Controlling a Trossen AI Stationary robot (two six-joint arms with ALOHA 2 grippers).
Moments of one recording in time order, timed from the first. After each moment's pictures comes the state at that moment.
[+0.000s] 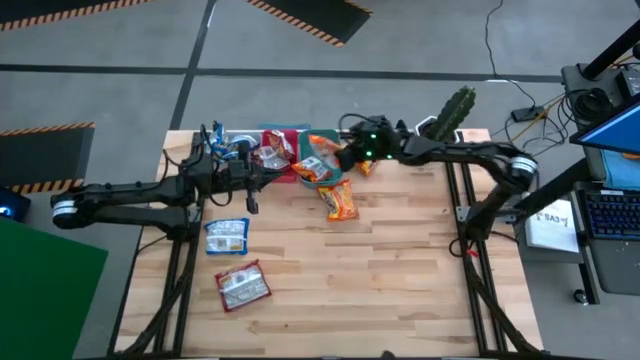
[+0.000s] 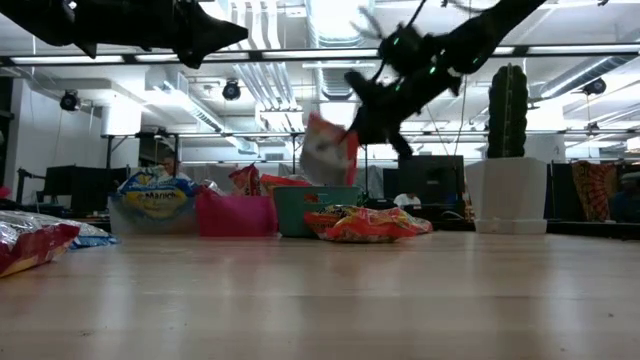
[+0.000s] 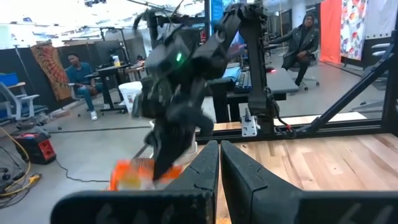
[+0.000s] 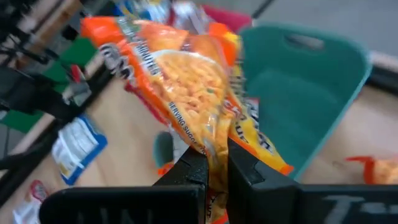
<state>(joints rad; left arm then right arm) 0.26 0.85 0.50 0.40 0.09 0.16 -0.50 1.62 1.06 0.05 -0.18 0.53</state>
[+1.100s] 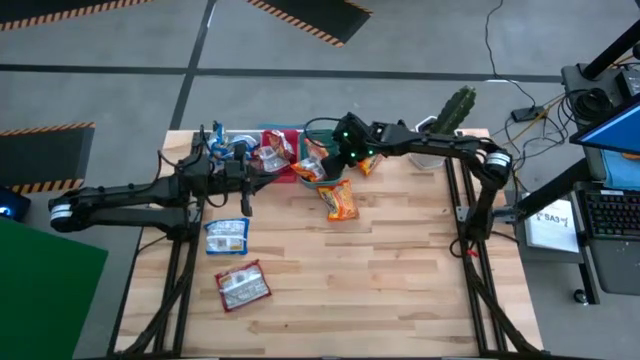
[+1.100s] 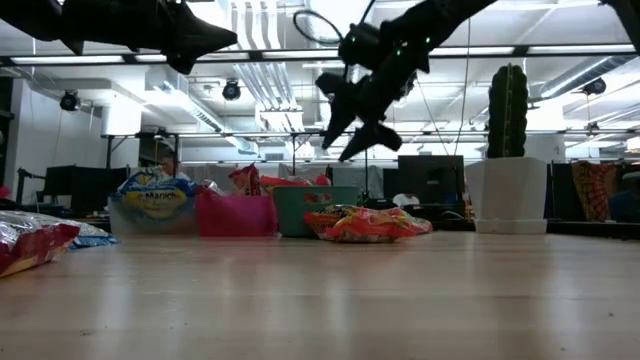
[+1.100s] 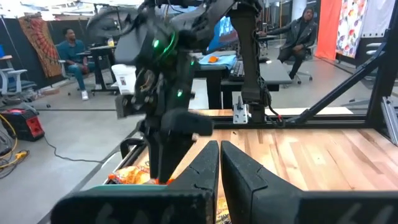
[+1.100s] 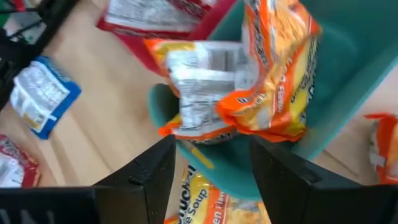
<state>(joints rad) 0.26 0.77 0.49 0.26 0.09 0.10 -0.43 1.82 1.45 -0.50 -0.17 0.50</state>
